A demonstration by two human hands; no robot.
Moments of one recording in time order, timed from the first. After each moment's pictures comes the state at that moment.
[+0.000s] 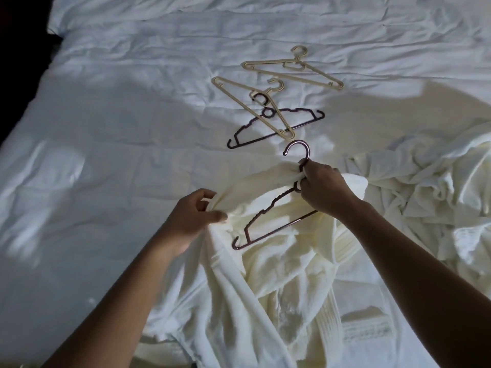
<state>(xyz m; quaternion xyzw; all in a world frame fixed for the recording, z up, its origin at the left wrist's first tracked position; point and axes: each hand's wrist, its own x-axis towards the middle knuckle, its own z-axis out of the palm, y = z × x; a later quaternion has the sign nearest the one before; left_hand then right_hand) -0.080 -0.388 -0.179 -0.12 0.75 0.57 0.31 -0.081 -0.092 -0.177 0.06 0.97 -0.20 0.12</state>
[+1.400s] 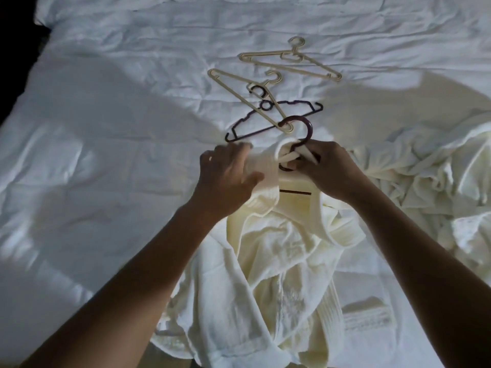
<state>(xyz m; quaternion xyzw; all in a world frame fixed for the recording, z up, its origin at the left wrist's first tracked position) -0.114 -0.322 -0.164 0.26 0.95 0.16 0.02 -0.076 -0.089 -0.147 0.07 0.90 -0.42 0.06</state>
